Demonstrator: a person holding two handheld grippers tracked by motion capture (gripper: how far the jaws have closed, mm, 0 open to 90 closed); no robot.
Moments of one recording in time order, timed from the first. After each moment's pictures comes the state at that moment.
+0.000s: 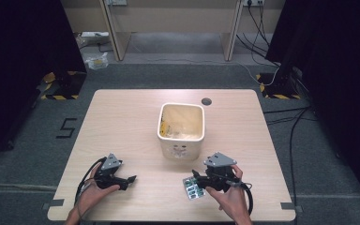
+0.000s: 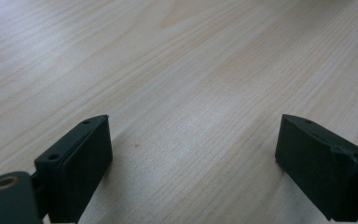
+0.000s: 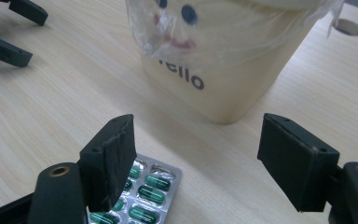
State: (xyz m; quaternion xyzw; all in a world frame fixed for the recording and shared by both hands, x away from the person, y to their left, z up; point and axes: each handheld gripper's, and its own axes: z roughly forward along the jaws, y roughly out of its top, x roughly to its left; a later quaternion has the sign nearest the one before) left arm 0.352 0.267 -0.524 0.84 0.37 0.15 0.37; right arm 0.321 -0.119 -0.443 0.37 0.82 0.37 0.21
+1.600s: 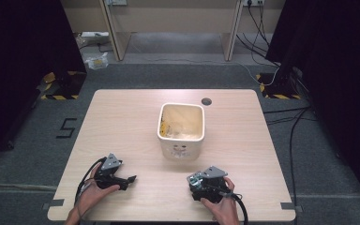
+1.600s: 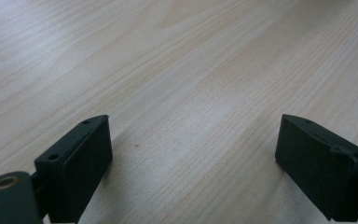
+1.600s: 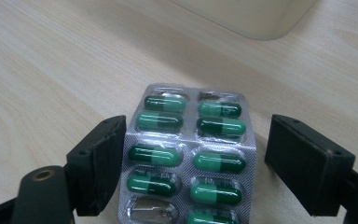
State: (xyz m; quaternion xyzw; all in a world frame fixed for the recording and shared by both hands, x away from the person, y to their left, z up) left arm 0.352 0.267 -0.524 0.84 0.37 0.15 0.37; right arm 0.315 -0.112 -0.514 0.42 0.83 0.34 0.17
